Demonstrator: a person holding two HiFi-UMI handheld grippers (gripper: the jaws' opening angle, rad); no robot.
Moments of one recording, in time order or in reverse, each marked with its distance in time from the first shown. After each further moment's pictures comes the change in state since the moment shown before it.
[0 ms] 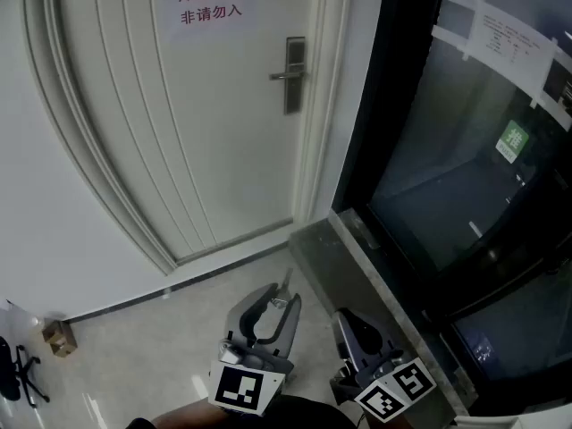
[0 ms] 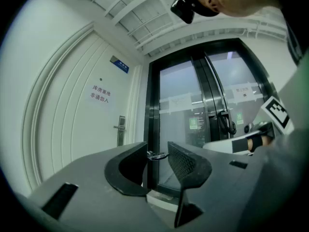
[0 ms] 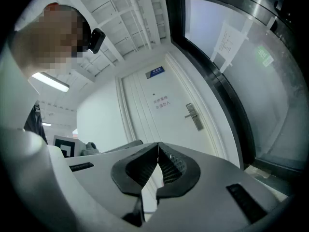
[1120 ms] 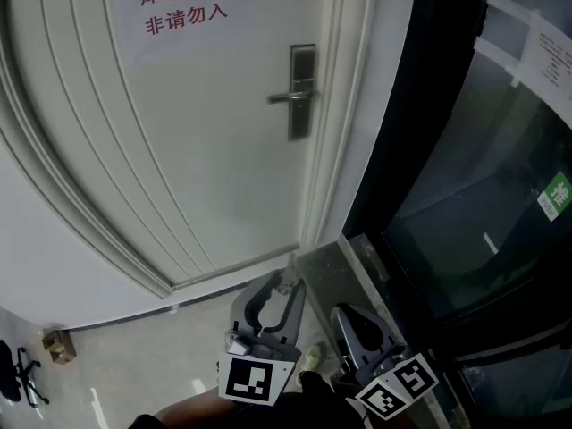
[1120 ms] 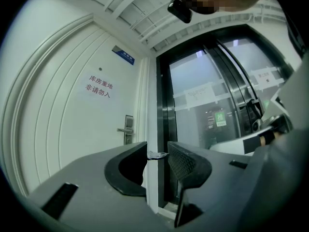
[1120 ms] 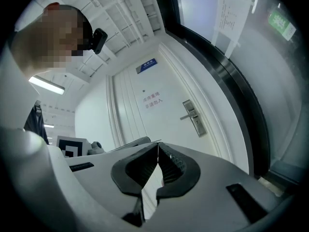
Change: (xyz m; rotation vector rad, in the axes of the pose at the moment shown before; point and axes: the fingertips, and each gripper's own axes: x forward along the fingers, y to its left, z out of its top) left arm 0.216 0.104 -0.004 0.041 -0.048 0.126; right arm 0.182 -0.138 0.042 0.003 0.016 0.097
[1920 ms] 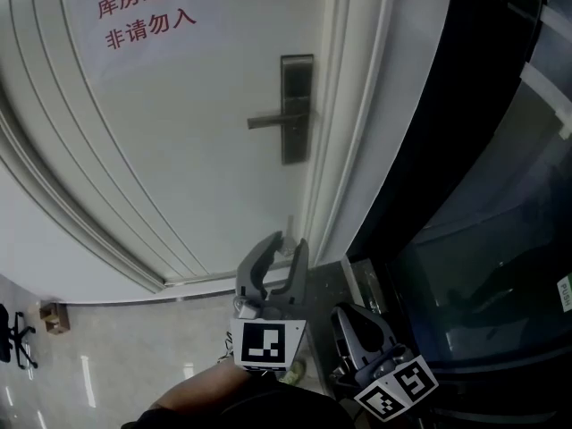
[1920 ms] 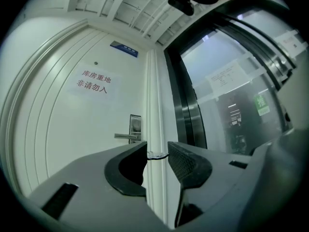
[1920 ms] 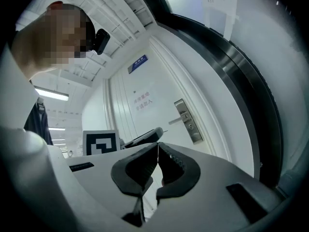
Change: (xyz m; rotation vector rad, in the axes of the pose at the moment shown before) left arm 0.212 0.027 -0.005 0.072 -0.035 0.256; right arm 0.077 -0.153 0.059 0.032 0.063 0.139
